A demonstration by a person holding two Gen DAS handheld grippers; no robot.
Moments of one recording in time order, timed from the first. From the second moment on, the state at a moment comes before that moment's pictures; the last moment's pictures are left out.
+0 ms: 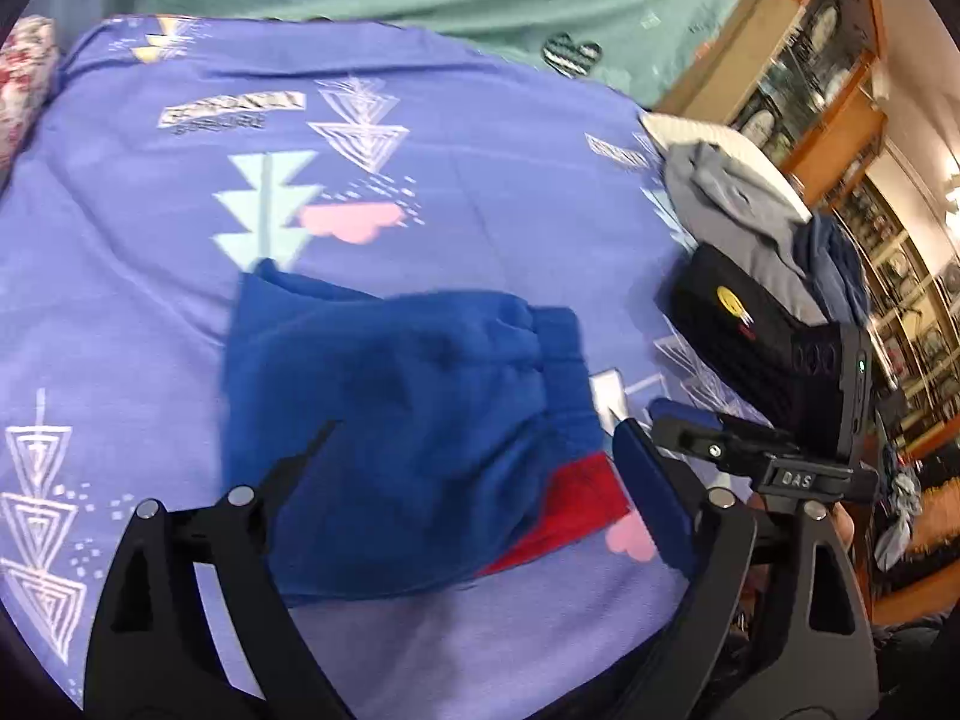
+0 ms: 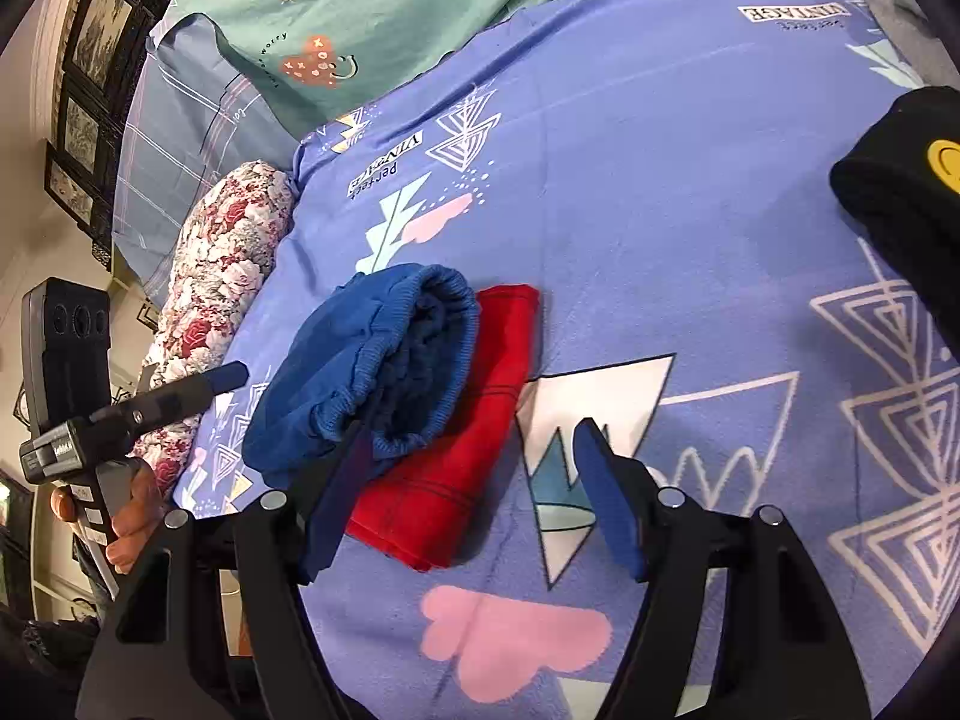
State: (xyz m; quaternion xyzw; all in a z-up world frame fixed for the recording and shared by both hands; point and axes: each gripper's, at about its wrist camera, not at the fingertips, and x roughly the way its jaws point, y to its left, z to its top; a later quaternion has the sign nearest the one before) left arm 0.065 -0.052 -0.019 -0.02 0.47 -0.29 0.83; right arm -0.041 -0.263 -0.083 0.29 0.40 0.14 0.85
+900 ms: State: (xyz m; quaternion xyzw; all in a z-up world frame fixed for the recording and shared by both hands) left arm 0.083 0.015 -0.087 -0.05 0.52 -0.18 0.83; right arm 0.030 -0.200 -0.091 0.31 0.46 0.17 0.81
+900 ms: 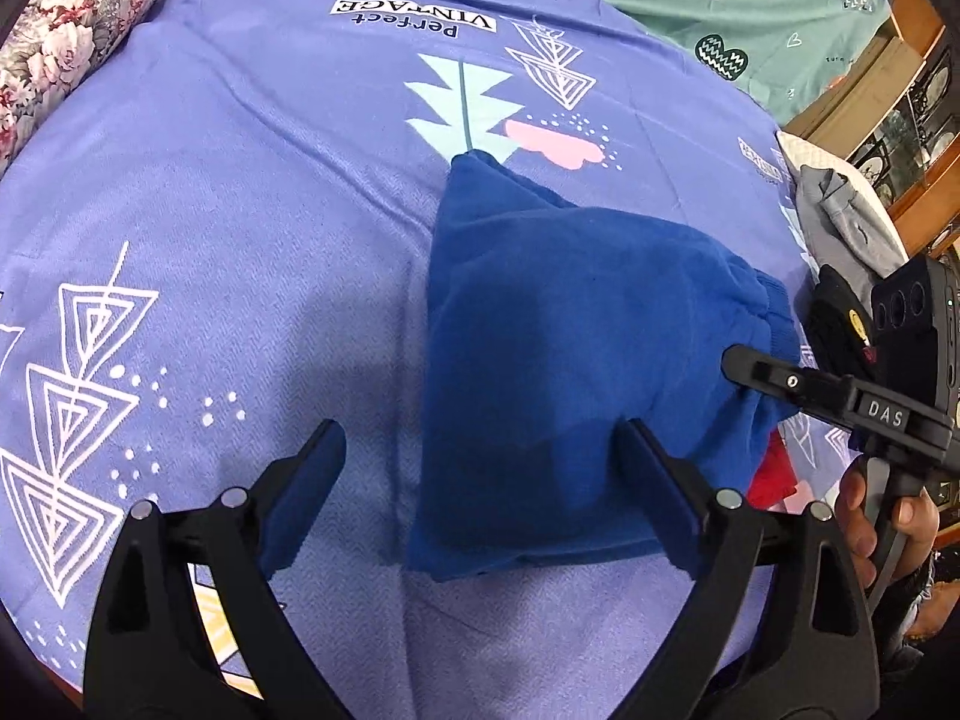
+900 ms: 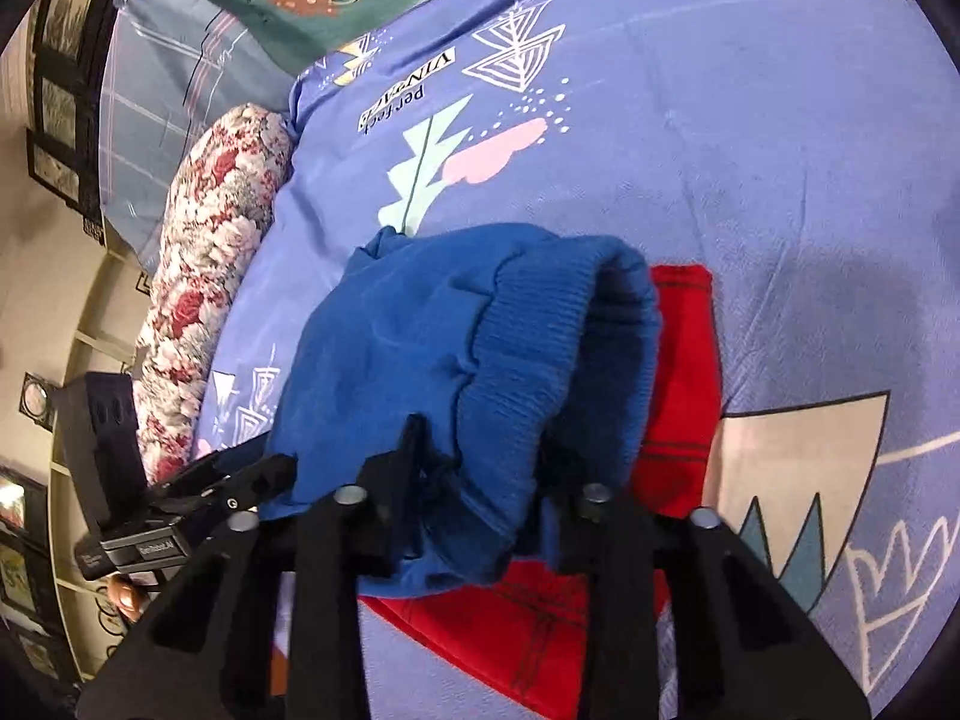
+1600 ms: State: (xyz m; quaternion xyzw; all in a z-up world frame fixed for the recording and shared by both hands) left arm 0.080 0.019 -0.091 -0.06 0.53 -0.17 0.83; right arm 0.001 -0.208 -0.075 0.25 0.45 0.17 0.84
